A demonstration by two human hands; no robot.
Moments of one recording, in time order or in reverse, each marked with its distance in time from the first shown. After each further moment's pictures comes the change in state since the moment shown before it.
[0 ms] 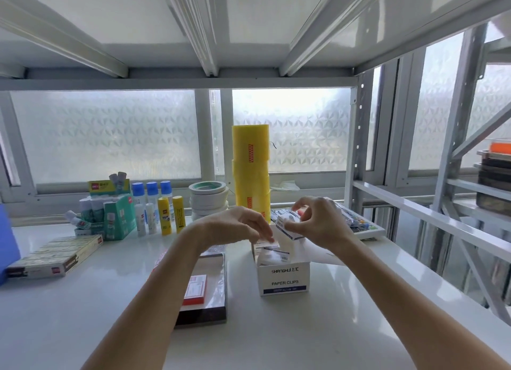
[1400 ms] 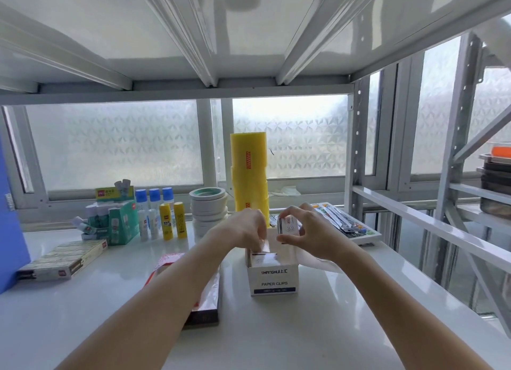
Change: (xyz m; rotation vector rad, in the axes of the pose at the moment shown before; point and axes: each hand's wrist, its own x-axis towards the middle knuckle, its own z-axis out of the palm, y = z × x) left_hand 0.041 0.007 0.019 0.668 0.211 -0.165; right_hand 0.002 0.013 -0.001 -0.069 -0.220 -0.167
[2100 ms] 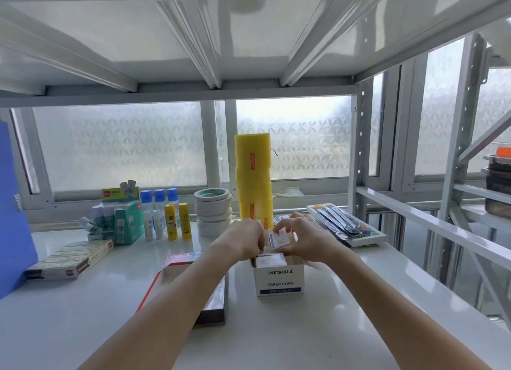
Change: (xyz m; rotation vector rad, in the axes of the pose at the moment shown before) left_hand -0.005 -0.014 0.023 0.078 0.094 0.013; right_hand 0.011 -0.007 0.020 -0.115 -0.119 0.048
